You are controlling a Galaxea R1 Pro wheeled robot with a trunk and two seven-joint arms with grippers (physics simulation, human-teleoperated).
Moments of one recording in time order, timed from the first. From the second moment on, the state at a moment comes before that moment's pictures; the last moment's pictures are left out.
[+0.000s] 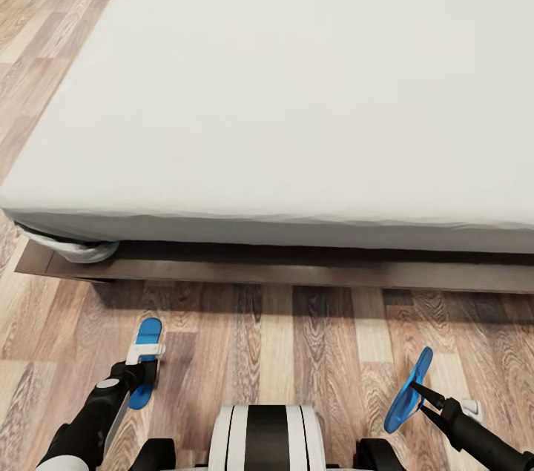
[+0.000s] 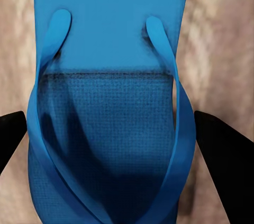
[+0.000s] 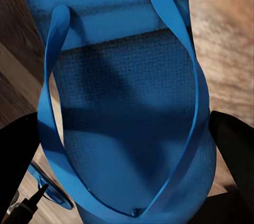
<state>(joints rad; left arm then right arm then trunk) -0.47 0.07 0.29 -0.70 -0.25 0.20 -0.10 -0.26 -0.28 -0.61 -0.69 -0.44 0.70 0.94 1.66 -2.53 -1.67</state>
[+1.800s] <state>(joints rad) -0.47 0.07 0.29 -0.68 -0.25 0.20 -0.10 -0.26 -0.28 -0.61 -0.69 -0.44 0.70 0.94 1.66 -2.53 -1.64</state>
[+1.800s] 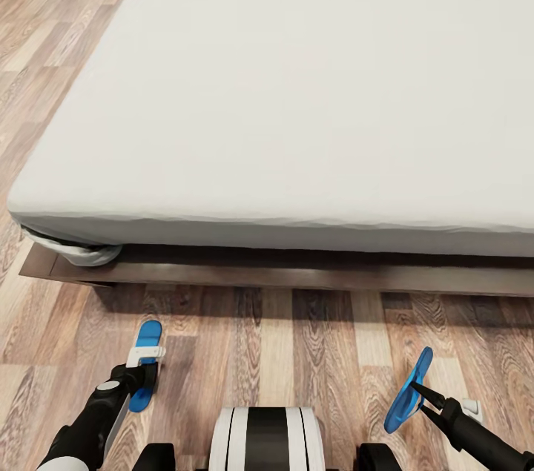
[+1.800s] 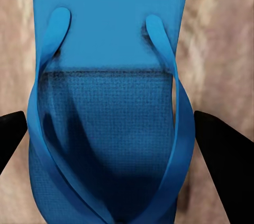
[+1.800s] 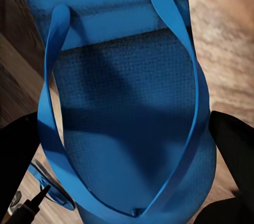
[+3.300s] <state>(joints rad) -0.47 0.07 0.29 -0.68 -0.25 0.20 -0.10 -0.26 -0.28 -0.61 -0.69 -0.44 0.70 0.94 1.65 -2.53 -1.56</state>
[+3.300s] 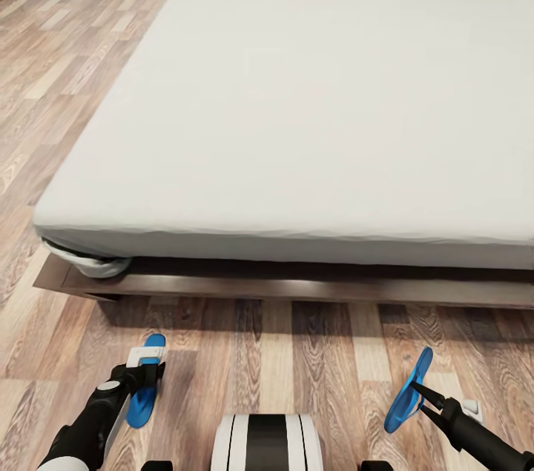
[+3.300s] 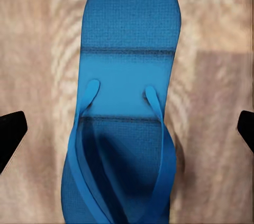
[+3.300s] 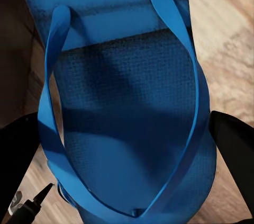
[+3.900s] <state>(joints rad) -0.47 0.07 0.29 -0.68 -0.25 0.20 -0.11 -0.26 -0.28 -0.61 -0.69 -0.44 0.70 0.94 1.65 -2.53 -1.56</state>
